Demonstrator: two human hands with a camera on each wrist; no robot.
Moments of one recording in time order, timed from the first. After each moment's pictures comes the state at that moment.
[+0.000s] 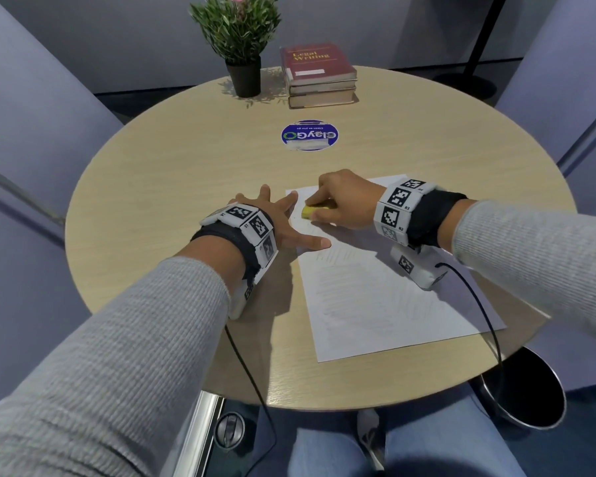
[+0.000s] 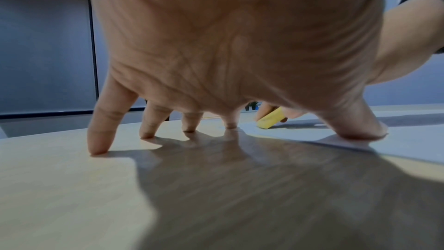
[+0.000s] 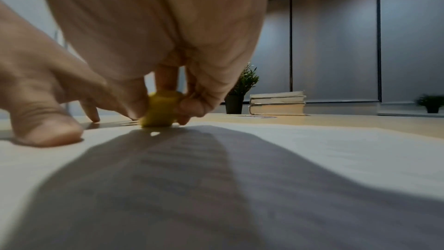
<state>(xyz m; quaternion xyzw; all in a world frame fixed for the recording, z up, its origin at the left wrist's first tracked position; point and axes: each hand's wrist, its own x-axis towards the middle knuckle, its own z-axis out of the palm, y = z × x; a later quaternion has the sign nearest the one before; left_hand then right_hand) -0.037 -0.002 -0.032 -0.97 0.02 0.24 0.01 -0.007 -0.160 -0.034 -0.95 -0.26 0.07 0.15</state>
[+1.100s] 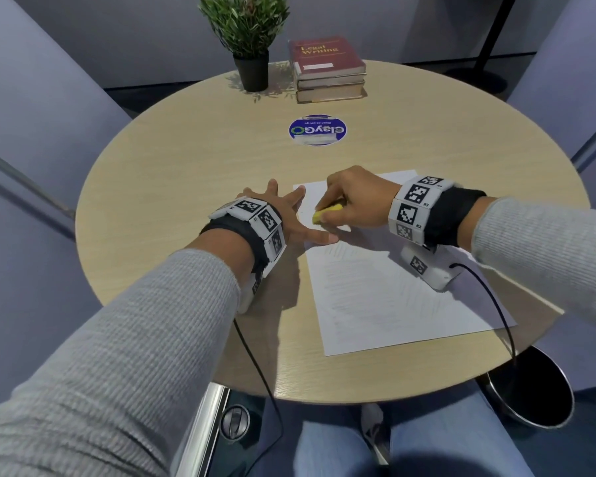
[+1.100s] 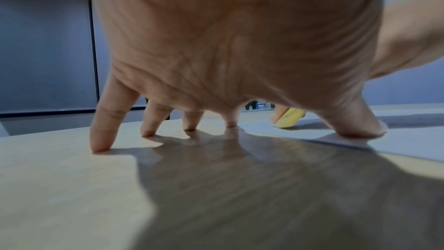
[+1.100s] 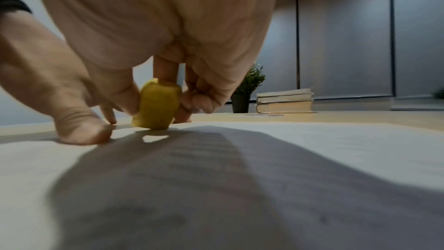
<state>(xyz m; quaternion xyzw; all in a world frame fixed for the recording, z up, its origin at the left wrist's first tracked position) -0.037 -0.001 -0.032 -0.97 0.01 0.24 0.01 -0.012 -0.164 -0.034 -0.94 -0.29 0.06 0.19</state>
